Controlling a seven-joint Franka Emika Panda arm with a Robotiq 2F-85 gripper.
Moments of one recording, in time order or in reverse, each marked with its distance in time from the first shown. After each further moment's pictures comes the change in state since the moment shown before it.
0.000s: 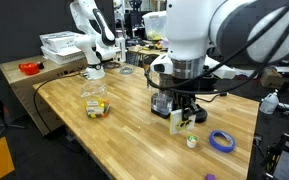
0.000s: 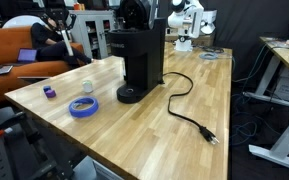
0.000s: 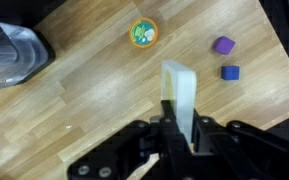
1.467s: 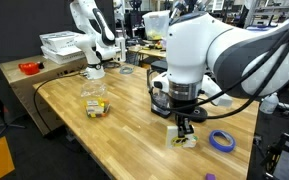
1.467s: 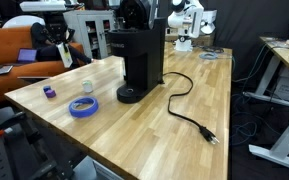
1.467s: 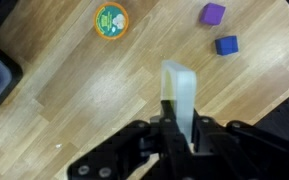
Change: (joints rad) arm 0.028 0.092 -0.011 -0.044 0.023 0.159 0.232
